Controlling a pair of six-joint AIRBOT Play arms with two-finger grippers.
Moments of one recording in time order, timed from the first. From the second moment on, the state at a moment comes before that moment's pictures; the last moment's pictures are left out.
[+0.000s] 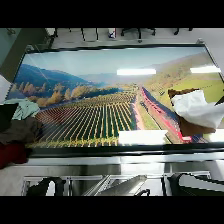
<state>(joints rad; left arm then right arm) 0.25 -0.52 1.25 -2.07 1.37 1.68 -0.59 -1.41 1.63 1.73 -1.83 -1.18</state>
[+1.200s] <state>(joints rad) -0.05 -0.70 1.08 -2.21 1.26 1.68 -0.10 -1.24 1.38 1.95 -1.52 -1.37</state>
